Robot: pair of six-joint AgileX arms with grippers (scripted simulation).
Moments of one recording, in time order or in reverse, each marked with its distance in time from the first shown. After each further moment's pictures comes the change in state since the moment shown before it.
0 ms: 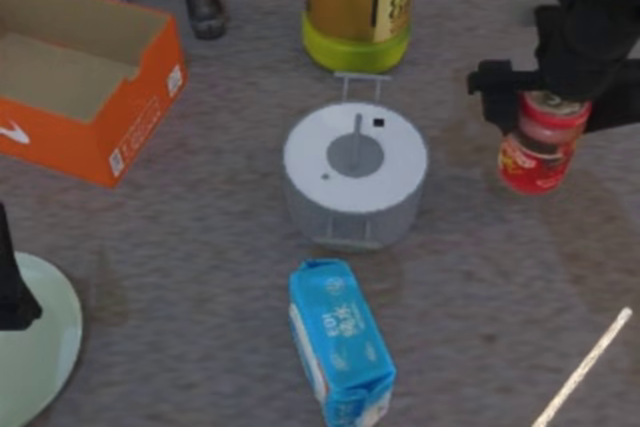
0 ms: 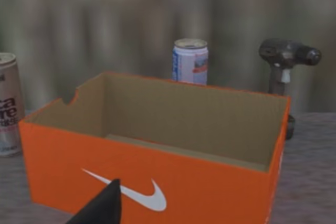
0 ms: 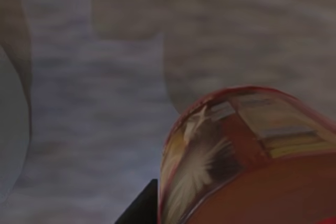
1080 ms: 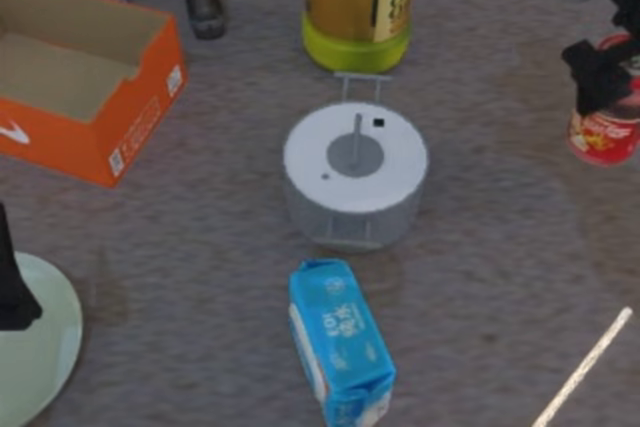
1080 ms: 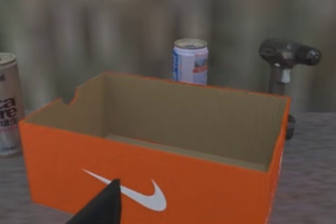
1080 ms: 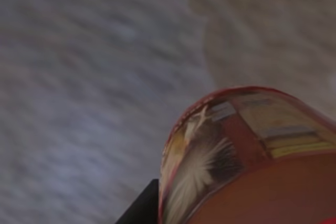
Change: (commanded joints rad) left arm 0.000 0.000 0.000 0.000 0.000 0.000; right arm -0.188 0.041 0.196 -0.204 -0.127 -0.696
